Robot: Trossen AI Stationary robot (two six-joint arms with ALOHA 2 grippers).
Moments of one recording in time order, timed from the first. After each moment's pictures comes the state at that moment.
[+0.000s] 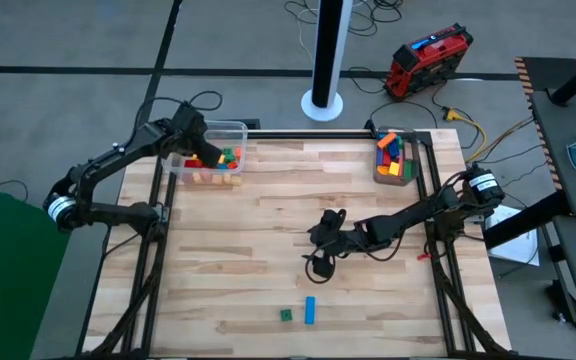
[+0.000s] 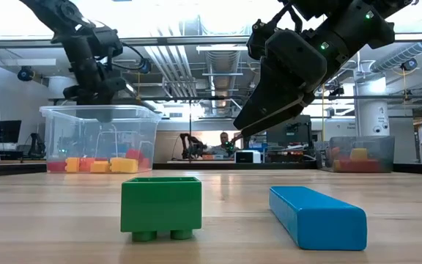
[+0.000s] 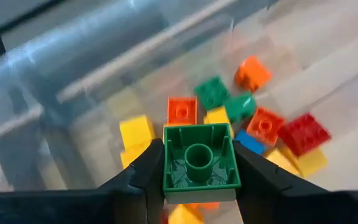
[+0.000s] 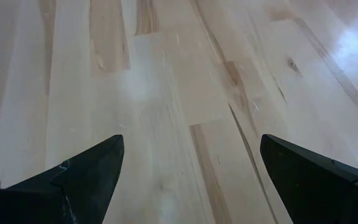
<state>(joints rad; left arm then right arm) 0.90 1.20 0.90 -0.71 -0.15 -0.08 0.25 1.71 0.87 0.08 0.30 0.34</state>
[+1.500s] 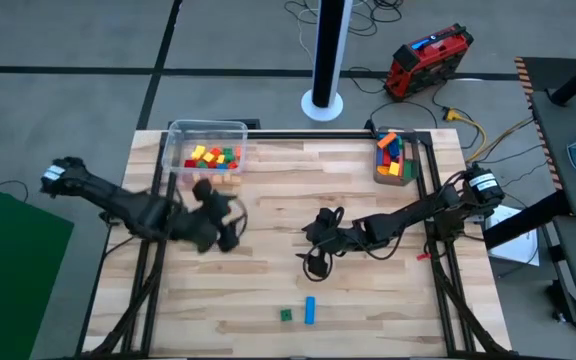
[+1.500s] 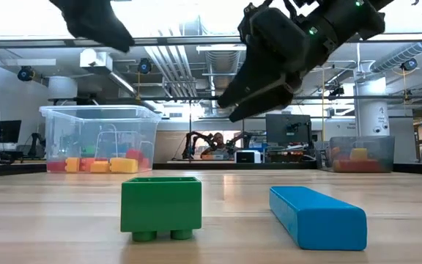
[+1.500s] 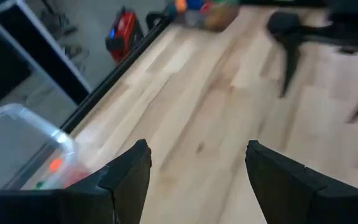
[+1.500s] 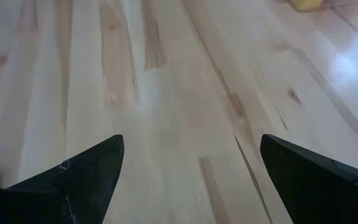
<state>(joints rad) -0.38 1.12 0.92 -0.64 -0.80 -0.49 0.25 1.71 0.93 0.09 0.31 0.34</state>
